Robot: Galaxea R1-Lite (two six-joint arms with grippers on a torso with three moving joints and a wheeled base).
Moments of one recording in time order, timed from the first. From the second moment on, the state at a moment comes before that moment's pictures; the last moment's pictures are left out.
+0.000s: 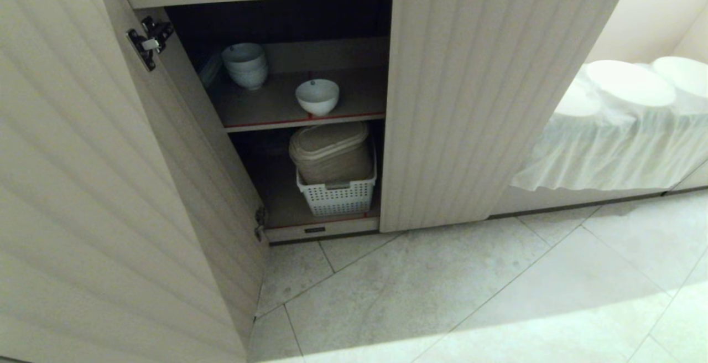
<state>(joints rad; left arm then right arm) 0.00 0.00 0.00 -0.16 0.08 0.06 0.00 0.00 0.00 0.00 -0.01 0.01</state>
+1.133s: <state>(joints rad) 0.00 0.00 -0.02 -0.16 0.38 0.08 0.00 0.00 0.00 0.00 -0.01 0.01</state>
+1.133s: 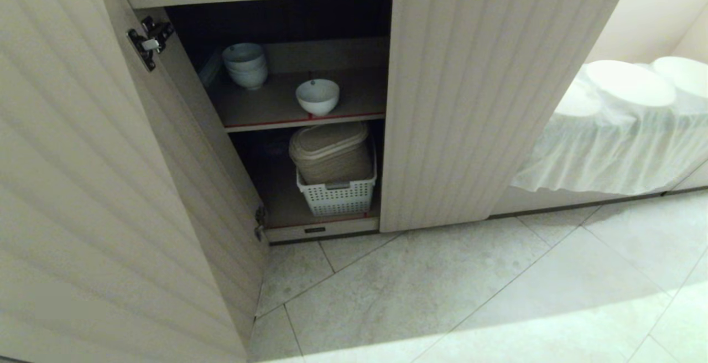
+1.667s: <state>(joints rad) 0.01 0.06 -0.02 -0.27 0.46 0.07 0.00 0.00 0.00 0.00 -0.01 0.01</state>
